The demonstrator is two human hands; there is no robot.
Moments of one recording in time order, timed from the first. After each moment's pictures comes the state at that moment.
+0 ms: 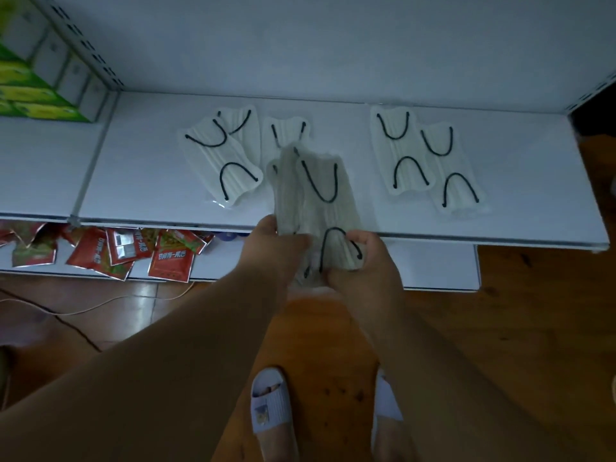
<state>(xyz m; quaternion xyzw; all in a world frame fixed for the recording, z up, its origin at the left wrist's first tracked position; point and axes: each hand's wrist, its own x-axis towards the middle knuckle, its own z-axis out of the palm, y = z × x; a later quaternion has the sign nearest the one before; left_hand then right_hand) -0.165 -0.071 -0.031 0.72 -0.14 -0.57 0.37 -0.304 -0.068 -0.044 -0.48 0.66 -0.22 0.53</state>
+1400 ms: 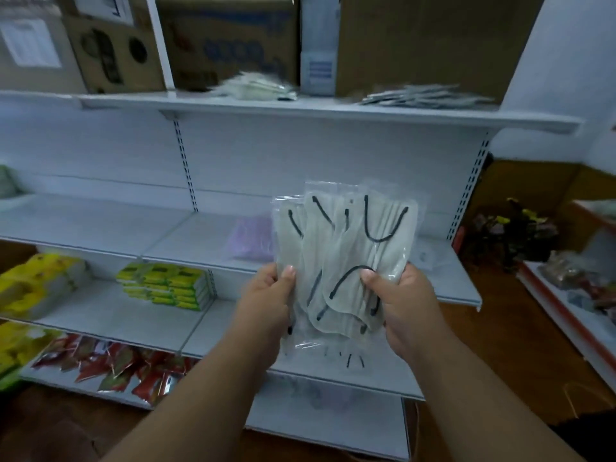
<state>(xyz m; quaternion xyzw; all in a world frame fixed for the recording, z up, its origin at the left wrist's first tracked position) -0.328 0.120 0.482 0.57 -0.29 -0.41 0.65 -0.489 0.048 0.481 -0.49 0.42 -0.51 0.57</state>
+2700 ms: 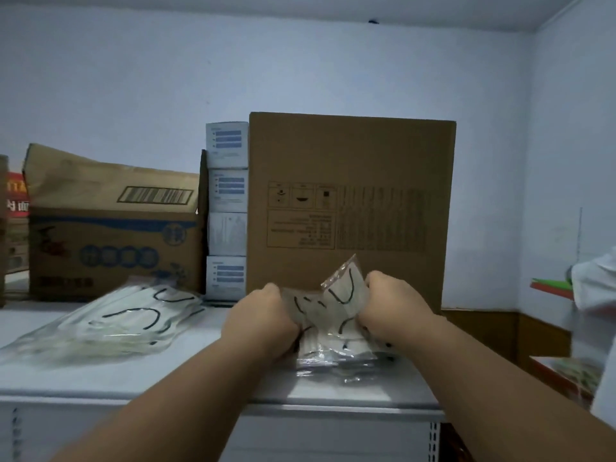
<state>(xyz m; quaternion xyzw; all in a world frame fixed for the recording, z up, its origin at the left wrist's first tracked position) -0.342 -0.243 0.732 0.75 -0.58 0.04 0.29 -0.525 -0.297 0.753 -0.75 0.61 -0.26 0.01</state>
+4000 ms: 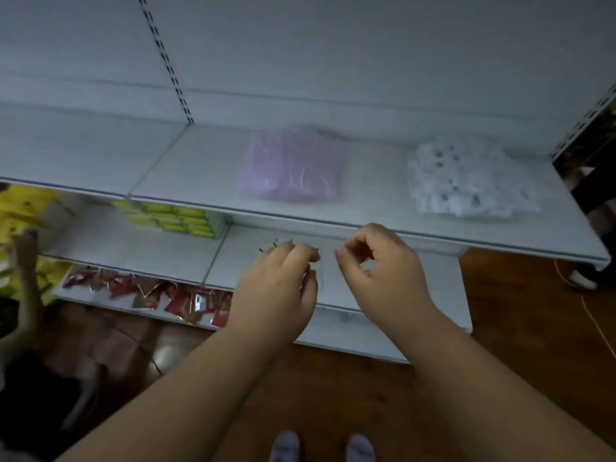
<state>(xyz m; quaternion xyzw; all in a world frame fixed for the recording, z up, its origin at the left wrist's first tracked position) -0.206 0.061 0.388 0.70 -0.66 0.00 0.27 -0.359 -0.013 0.395 -0.80 0.43 -0.35 0.23</state>
